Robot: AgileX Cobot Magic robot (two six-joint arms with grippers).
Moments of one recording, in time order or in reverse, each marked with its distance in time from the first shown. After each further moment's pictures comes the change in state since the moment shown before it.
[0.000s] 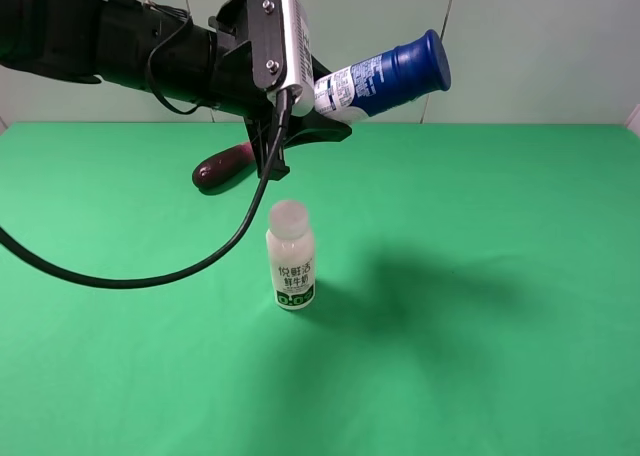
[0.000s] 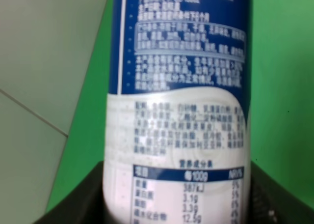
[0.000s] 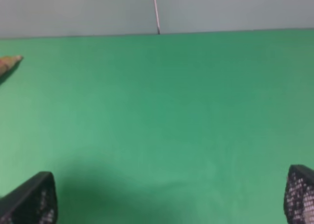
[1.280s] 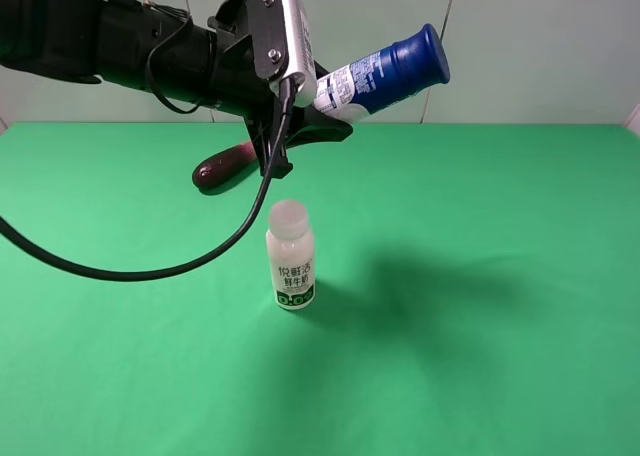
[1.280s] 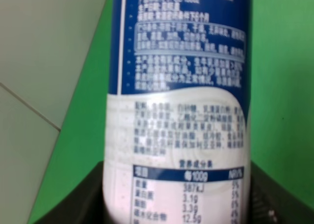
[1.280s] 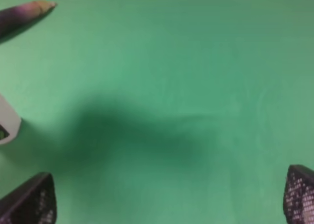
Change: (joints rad) left arm 0.000 0.000 0.000 0.002 0.000 -0.067; right arm 0.000 -0.487 0.286 0.133 0.150 -0.121
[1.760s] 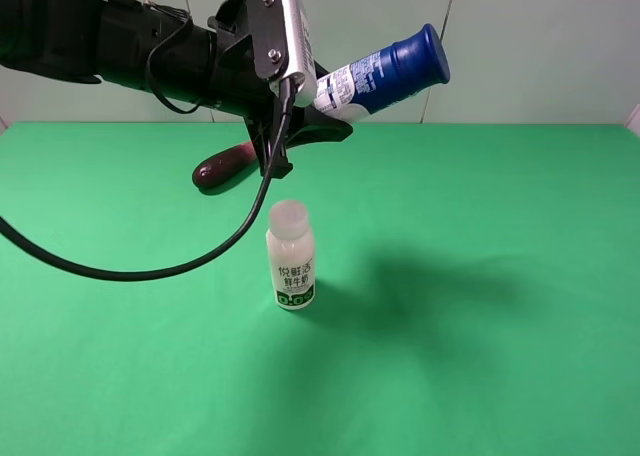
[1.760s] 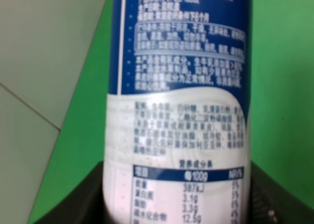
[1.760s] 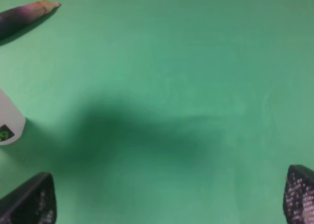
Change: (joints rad) left arm 0.000 0.000 0.000 0.000 0.000 0.000; right arm 0.000 0.000 0.000 0.009 0.000 0.000
